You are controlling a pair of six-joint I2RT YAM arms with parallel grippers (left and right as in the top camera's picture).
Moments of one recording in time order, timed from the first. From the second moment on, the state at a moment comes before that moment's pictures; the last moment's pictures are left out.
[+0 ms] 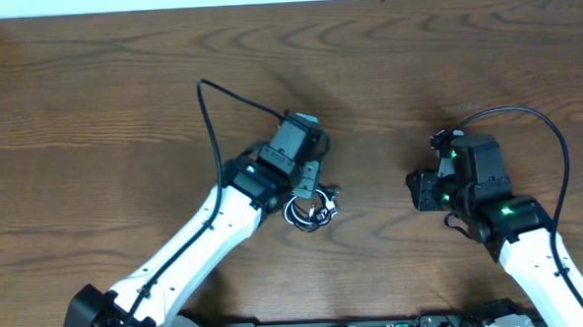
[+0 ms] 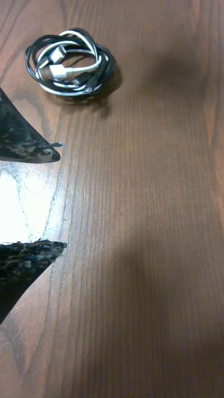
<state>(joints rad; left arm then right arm) -0.64 1.46 1.05 -0.67 -0.11 -0.29 0.23 1.09 0.66 -0.53 -0.16 0.33</state>
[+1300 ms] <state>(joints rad) -0.54 1.82 1.05 -0.72 0.16 -0.33 0.23 1.09 0.66 -0.53 -0.16 0.33</state>
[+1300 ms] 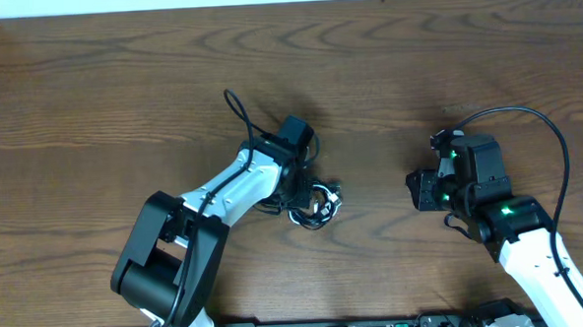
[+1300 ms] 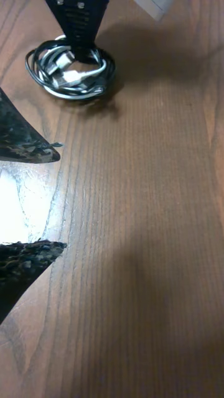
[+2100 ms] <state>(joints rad) -0.60 1.39 1.15 -0.69 -0.22 -0.09 0.23 1.09 0.66 -0.47 -0.20 0.33</state>
